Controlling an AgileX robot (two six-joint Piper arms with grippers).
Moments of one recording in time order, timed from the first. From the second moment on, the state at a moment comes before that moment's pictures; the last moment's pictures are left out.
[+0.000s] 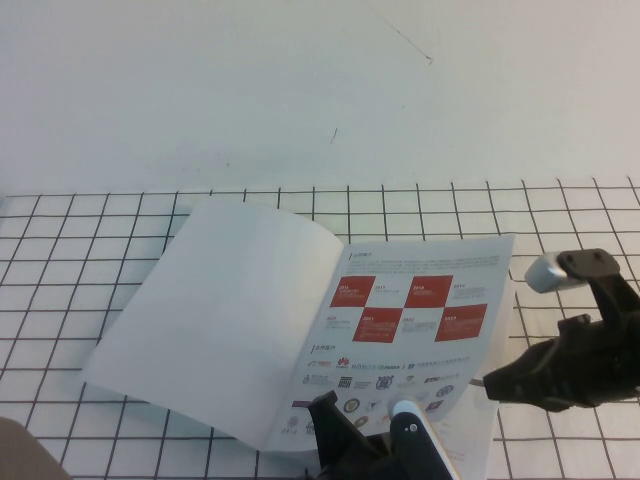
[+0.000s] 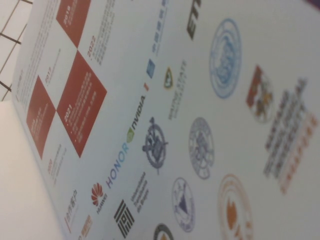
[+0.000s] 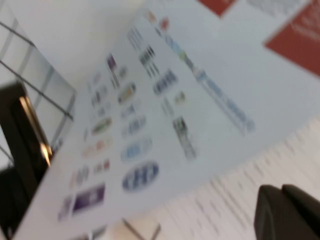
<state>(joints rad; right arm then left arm) 0.23 1.54 -0.68 1.14 0.70 -1.10 -1.19 1.89 -0.65 -0.92 -0.70 1.04</state>
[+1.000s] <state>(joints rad) 0.22 1.94 -0.69 1.59 0.77 -1.49 -1.16 1.87 -0.67 -0.99 -0.80 1.17</state>
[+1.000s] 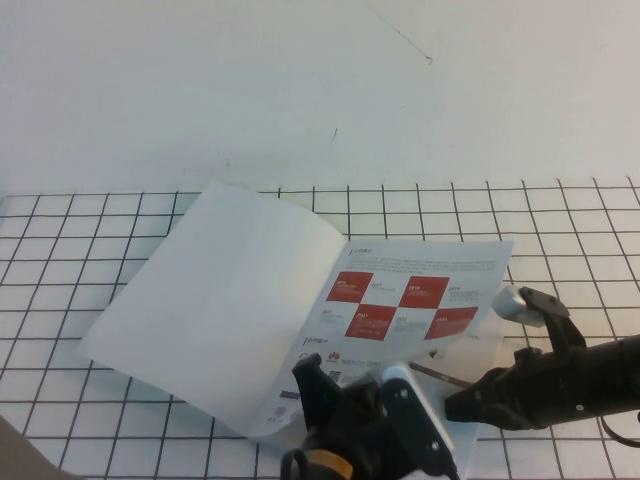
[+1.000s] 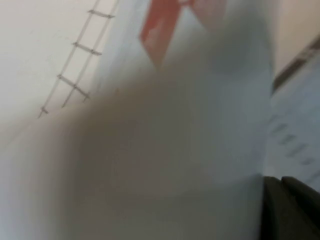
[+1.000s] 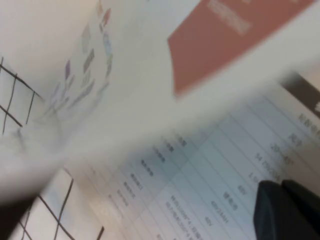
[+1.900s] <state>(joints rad) 0.23 1.79 -0.68 1.48 0.78 -1.48 -0.57 1.82 -0.74 -1.17 -0.29 1.51</state>
